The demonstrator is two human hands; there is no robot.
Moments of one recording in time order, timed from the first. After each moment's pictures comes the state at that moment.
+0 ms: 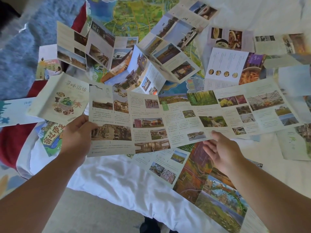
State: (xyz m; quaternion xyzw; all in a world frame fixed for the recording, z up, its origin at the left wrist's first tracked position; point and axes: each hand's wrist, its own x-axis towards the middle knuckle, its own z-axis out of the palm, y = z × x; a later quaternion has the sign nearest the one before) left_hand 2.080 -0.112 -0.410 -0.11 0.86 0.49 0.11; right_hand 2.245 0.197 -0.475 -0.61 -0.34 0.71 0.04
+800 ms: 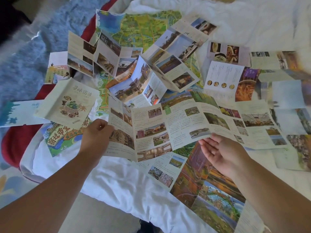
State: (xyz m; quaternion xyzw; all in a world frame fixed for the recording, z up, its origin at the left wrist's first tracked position) left_hand 2.090 -0.093 -0.415 -0.11 0.87 0.46 0.13; right_hand 2.241 0.192 -0.410 -0.57 -0.32 0.76 0.01
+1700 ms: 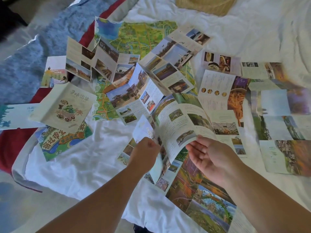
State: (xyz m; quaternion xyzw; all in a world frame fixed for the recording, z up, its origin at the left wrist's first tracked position) left_hand 2.153 0.000 -0.437 -0.01 0.85 0.41 0.32; right_hand 2.236 0.162 -0.357 -0.52 -0.35 0.78 -0.03
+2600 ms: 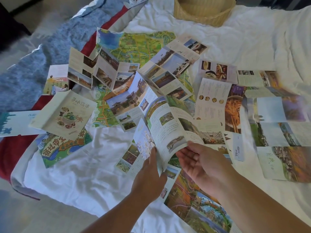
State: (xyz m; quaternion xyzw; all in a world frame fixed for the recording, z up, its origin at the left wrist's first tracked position) left_hand 2.200 -0.007 -0.441 0.16 0.89 0.30 0.30; right_hand 2.234 0.144 -0.339 -0.49 -0.32 0.81 -0.03
